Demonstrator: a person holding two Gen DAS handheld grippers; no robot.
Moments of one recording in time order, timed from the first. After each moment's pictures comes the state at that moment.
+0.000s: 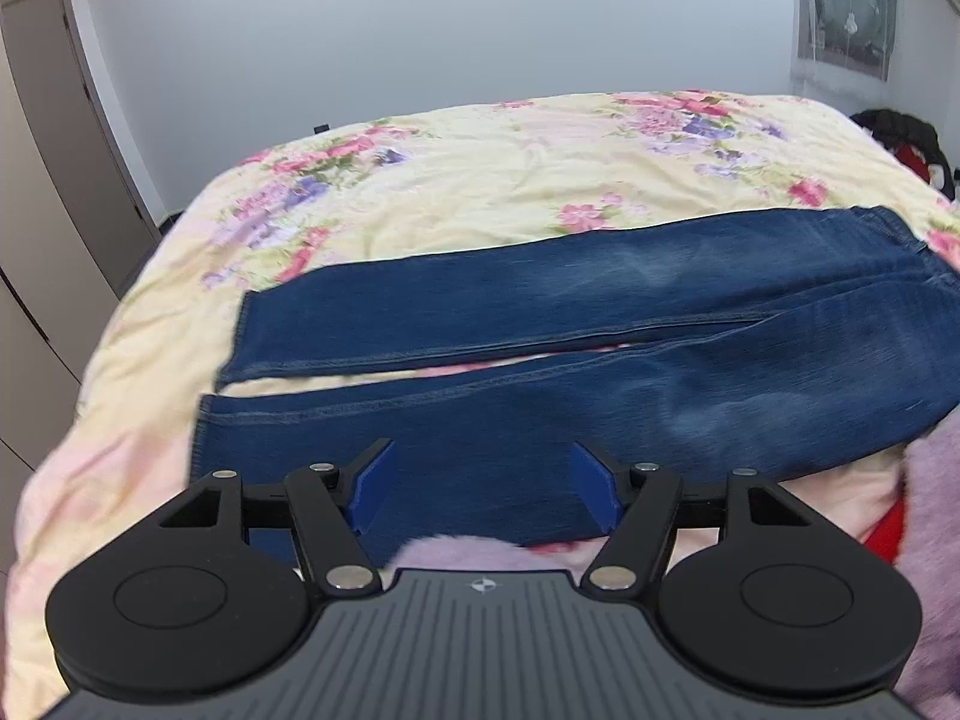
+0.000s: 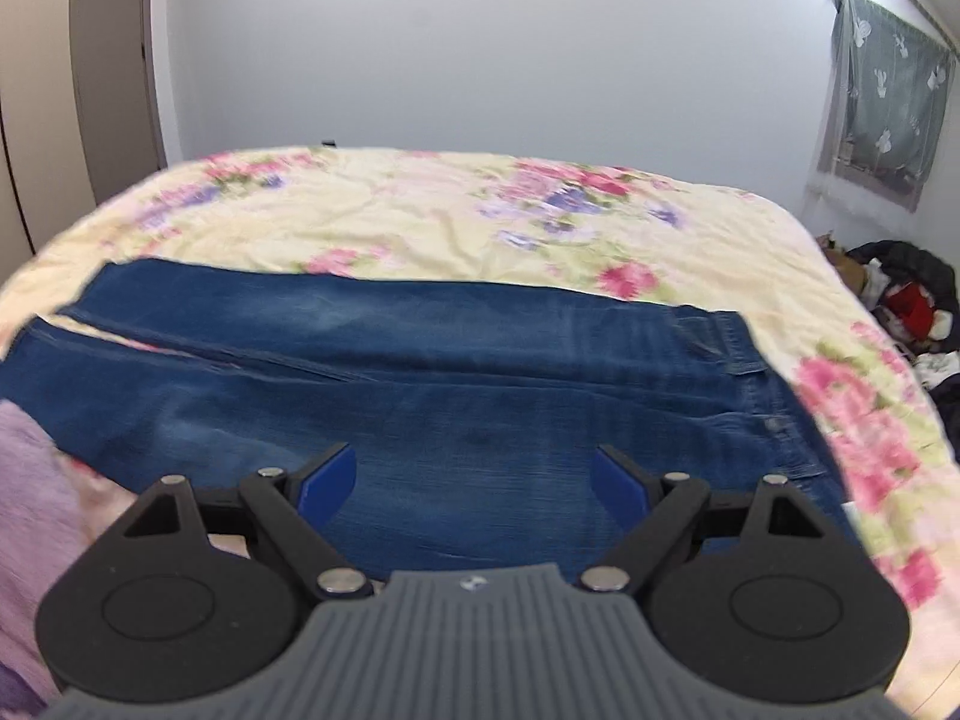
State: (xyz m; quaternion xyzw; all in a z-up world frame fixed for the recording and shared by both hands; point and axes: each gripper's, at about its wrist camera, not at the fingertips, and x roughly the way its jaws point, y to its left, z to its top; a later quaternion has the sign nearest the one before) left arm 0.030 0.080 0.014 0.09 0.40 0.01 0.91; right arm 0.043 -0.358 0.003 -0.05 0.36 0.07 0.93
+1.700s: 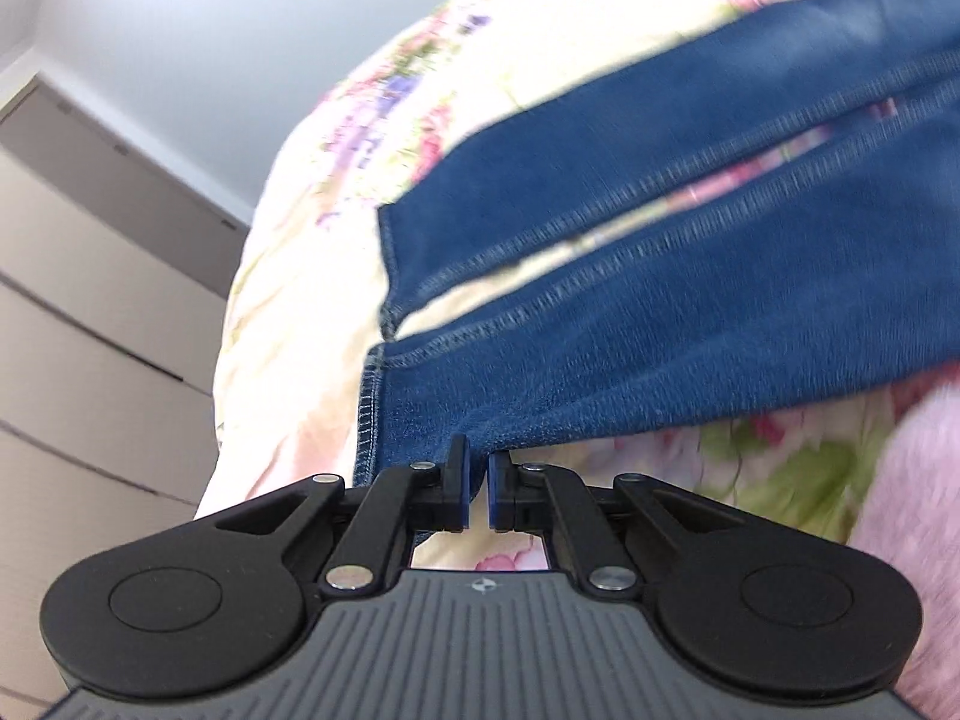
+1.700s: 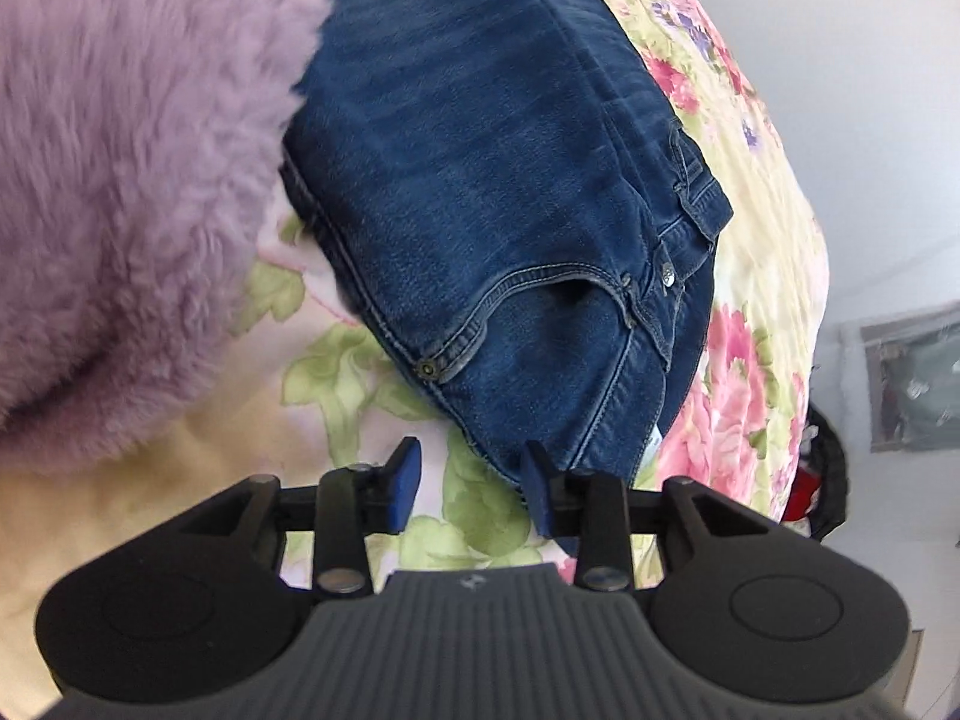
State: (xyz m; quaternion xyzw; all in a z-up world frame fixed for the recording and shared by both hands) left arm 0.095 0.176 -0.071 0.28 0.47 0.10 0.83; right arm 0.039 -0.504 -0.162 -0.48 0.44 0.14 0.74
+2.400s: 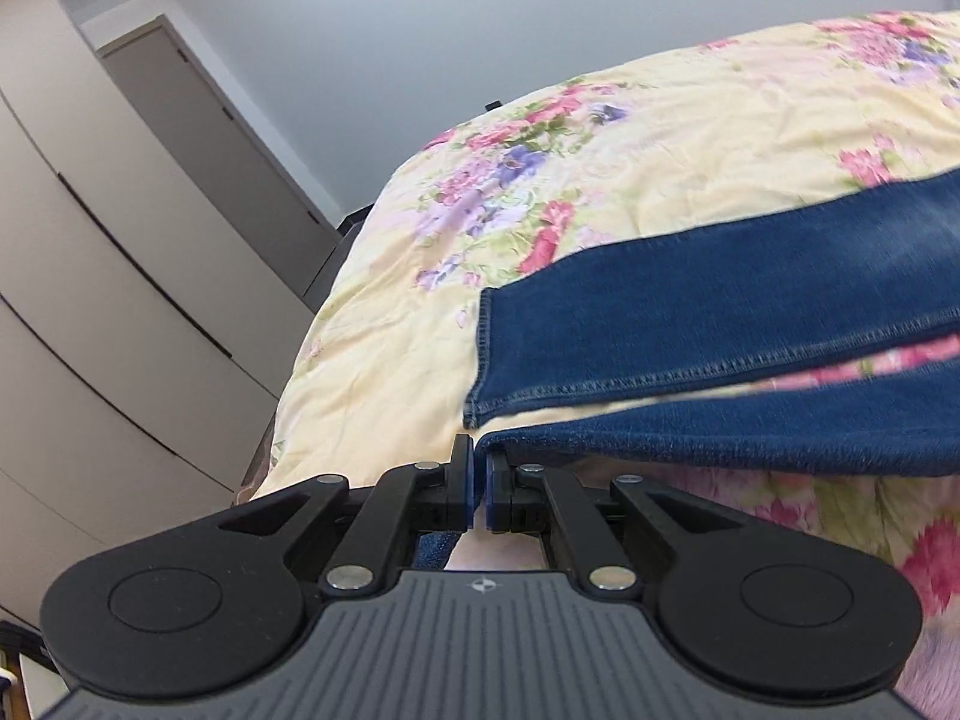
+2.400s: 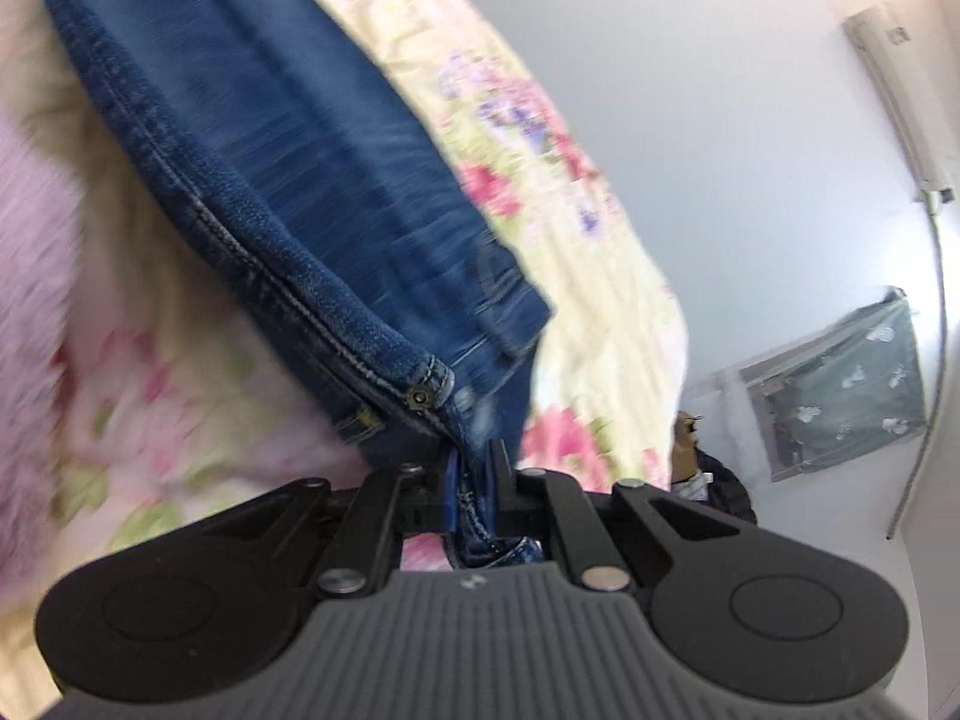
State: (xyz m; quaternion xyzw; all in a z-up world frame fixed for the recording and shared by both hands) left arm 0.128 0.188 -0.011 0.19 0.40 0.19 0.88; right arm 0.089 -0.504 -0.074 -0.46 0.32 0.06 0.83
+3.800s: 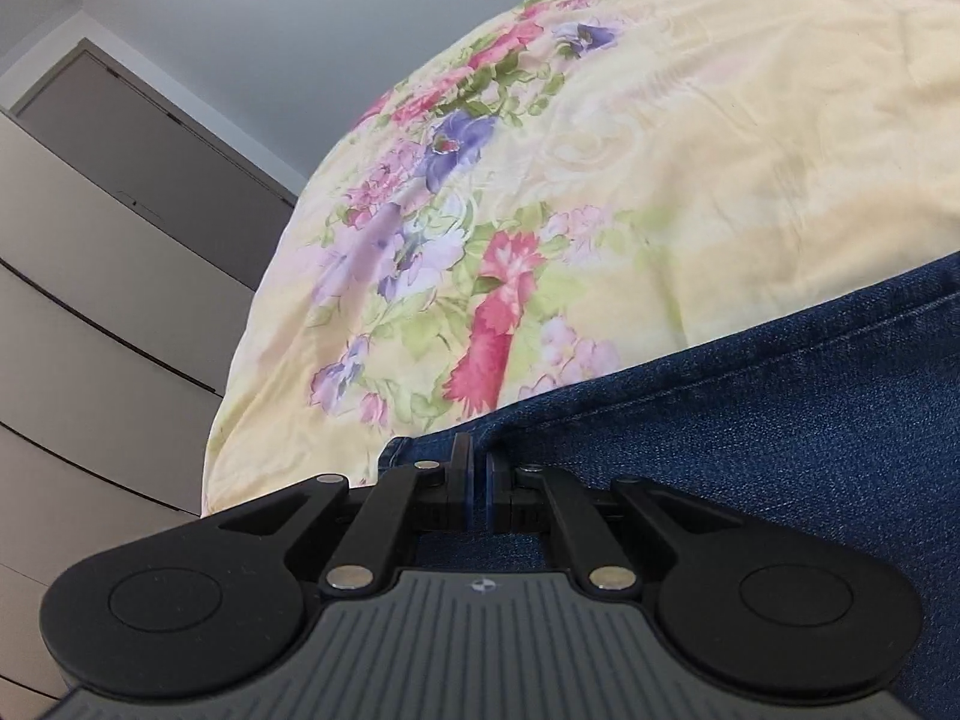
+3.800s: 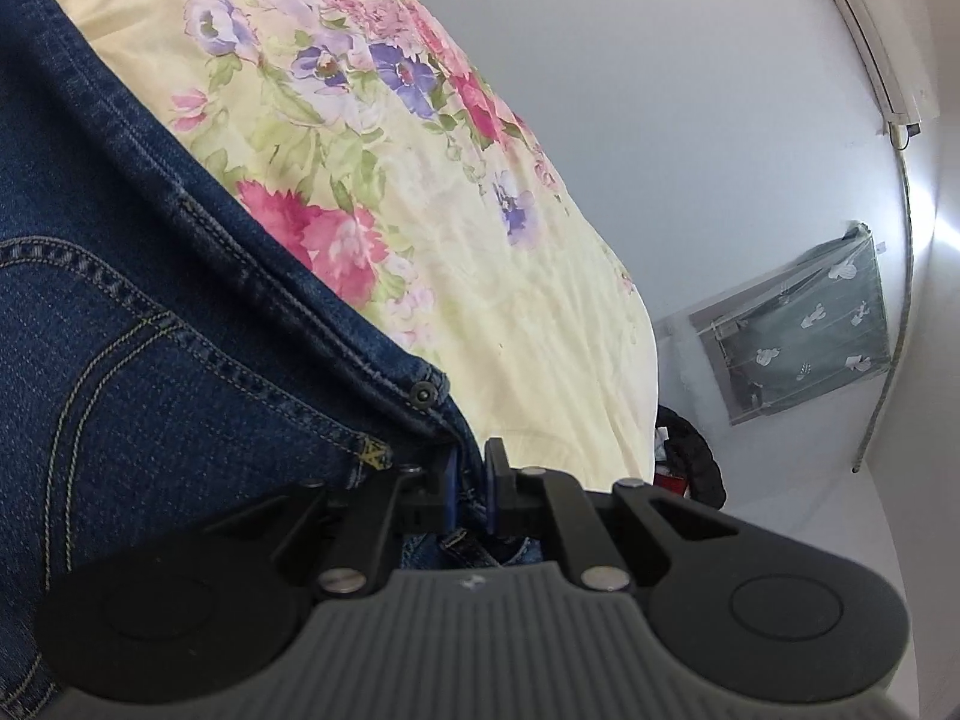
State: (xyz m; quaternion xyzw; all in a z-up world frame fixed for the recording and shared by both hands) left arm 0.400 0.197 -0.119 0.27 0.48 0.19 0.81; right arm 0.402 -0.458 -0.163 -0.44 0.37 -0.05 0.82
